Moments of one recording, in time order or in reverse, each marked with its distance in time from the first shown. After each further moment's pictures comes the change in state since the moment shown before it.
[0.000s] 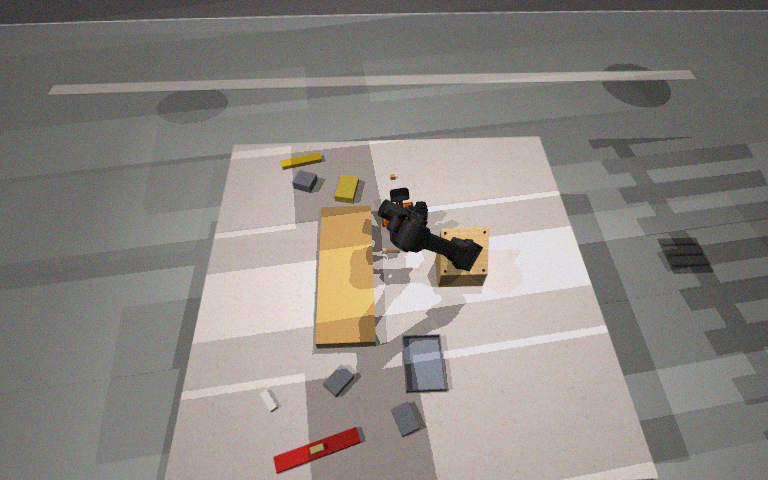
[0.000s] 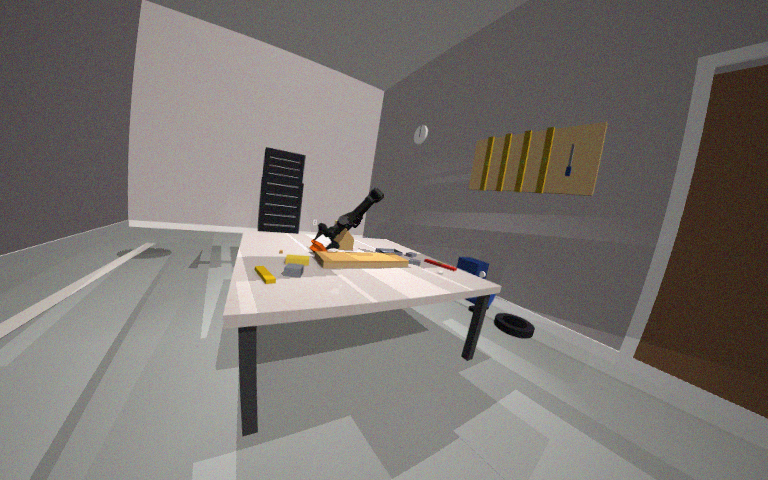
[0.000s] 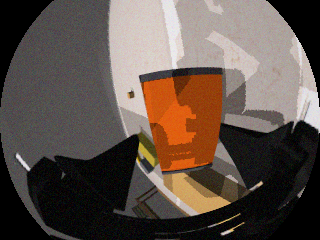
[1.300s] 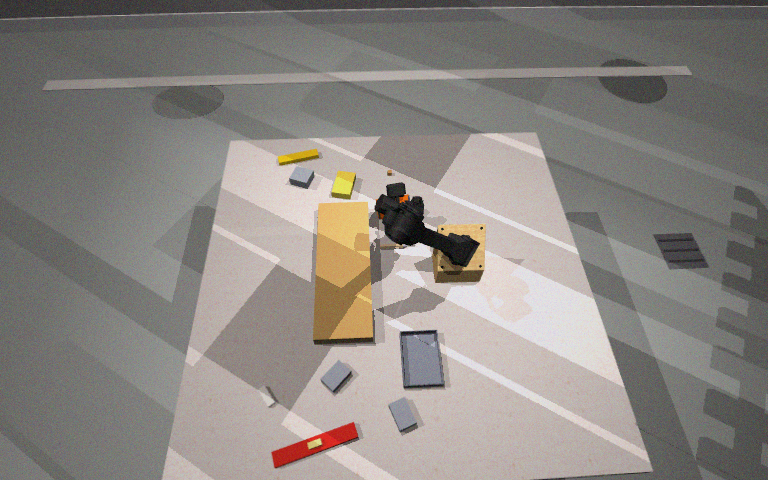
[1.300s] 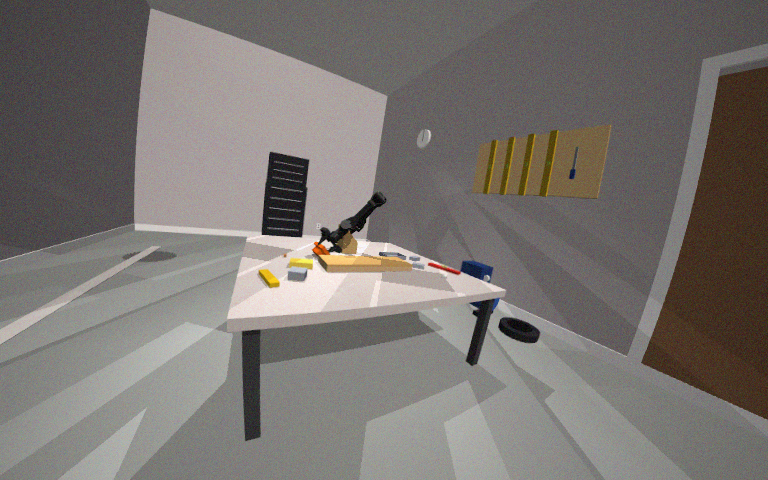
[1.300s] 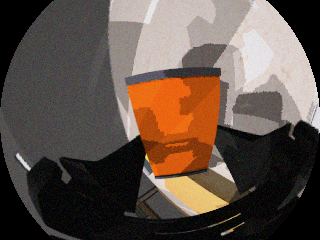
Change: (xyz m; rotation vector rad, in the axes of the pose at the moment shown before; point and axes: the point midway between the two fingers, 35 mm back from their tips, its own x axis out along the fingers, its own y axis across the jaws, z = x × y) arm 0.009 0.004 0.000 0.001 0.004 0.008
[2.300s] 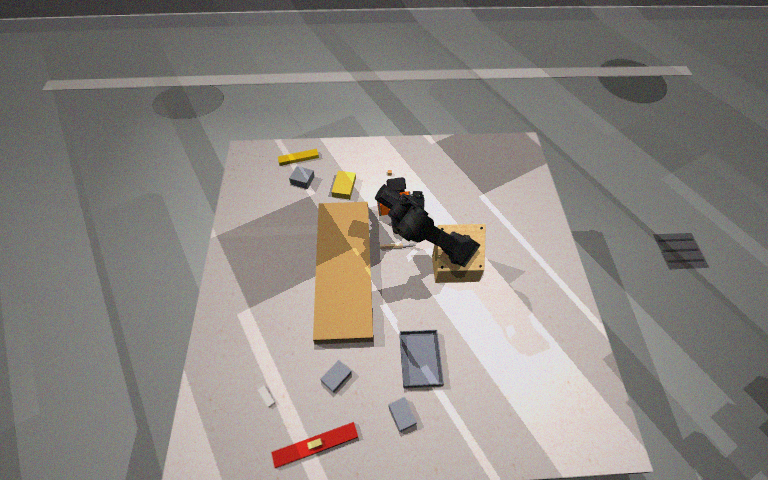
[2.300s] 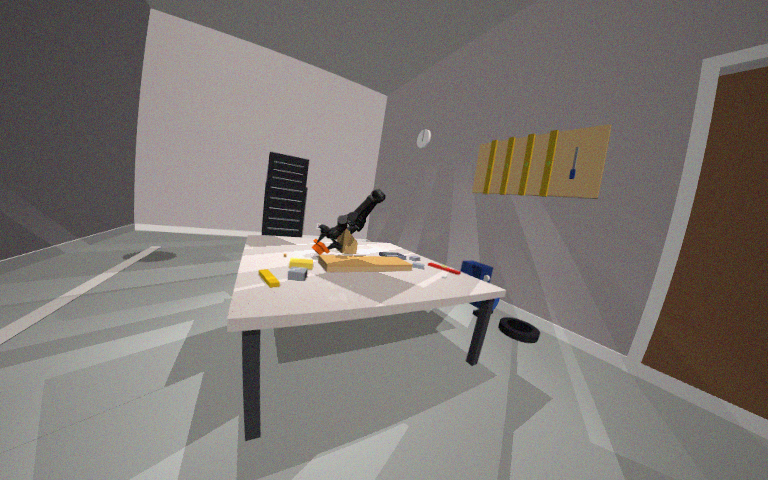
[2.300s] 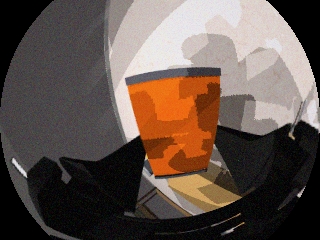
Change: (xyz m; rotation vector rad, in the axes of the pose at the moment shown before) arm -0.009 0.017 0.002 0.008 -0.015 -0.057
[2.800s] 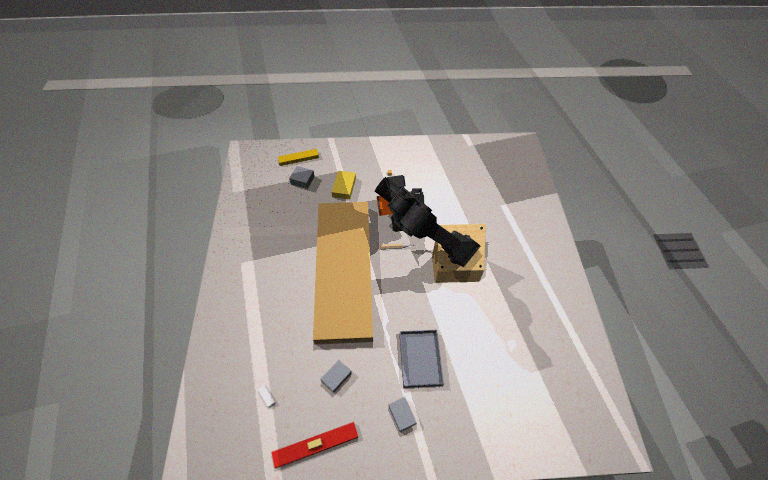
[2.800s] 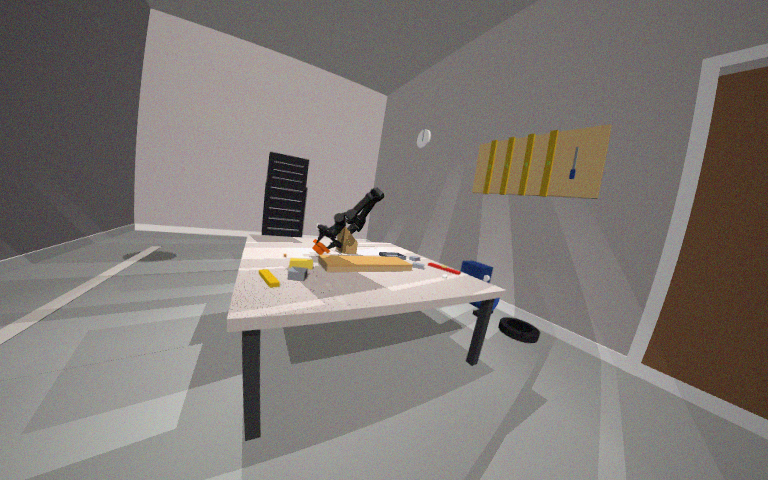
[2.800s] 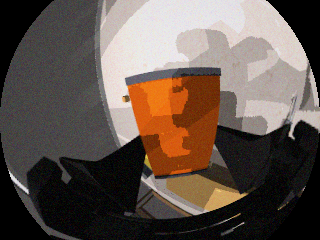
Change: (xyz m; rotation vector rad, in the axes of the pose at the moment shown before) arm 0.001 0.003 0.000 0.005 -0.003 -0.100
